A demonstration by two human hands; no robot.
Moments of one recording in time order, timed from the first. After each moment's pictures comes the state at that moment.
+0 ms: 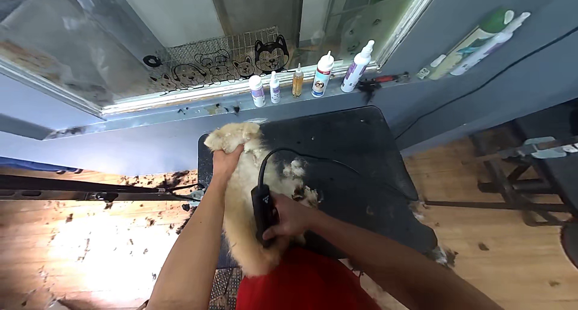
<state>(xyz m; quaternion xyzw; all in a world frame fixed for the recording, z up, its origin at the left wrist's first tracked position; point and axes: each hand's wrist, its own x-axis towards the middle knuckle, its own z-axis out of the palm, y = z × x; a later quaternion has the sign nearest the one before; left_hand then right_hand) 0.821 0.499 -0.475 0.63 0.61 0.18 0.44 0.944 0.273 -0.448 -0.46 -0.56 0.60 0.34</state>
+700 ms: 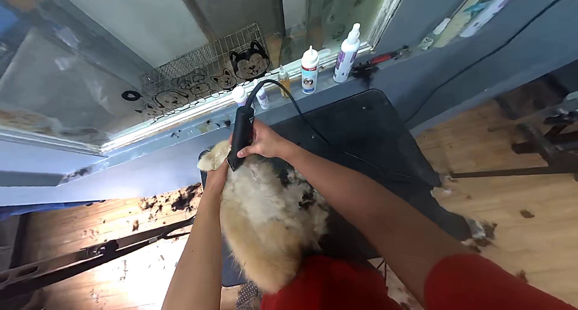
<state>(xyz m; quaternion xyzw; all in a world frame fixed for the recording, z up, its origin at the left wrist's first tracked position) 0.828 0.519 -0.455 0.58 0.65 0.09 0.49 1.040 0.462 -0.451 -0.38 -0.49 0.46 0.63</state>
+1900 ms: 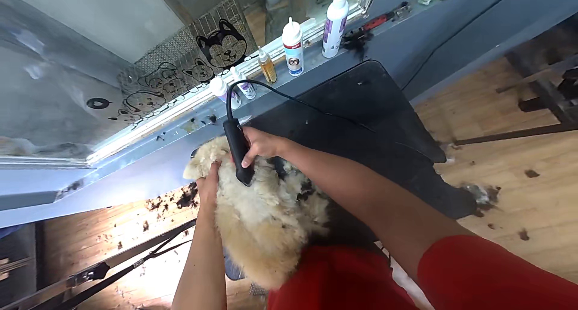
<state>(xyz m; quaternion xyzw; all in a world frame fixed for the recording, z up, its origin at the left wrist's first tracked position) 0.822 0.514 -0.480 0.56 0.70 0.14 0.43 1.052 0.450 -0.489 -0.32 -0.42 0.64 0.55</state>
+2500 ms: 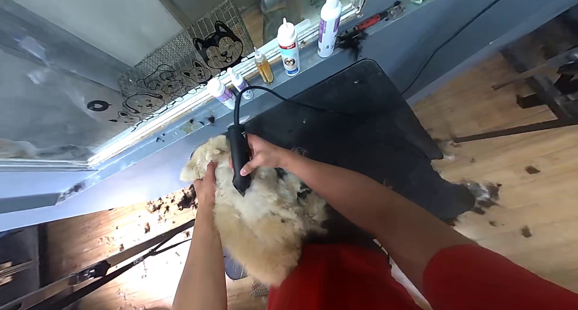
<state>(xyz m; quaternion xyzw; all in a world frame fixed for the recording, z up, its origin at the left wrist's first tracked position) 0.821 0.510 -0.479 0.55 0.70 0.18 0.42 1.030 0.420 -0.494 -0.27 -0.41 0.59 0.64</state>
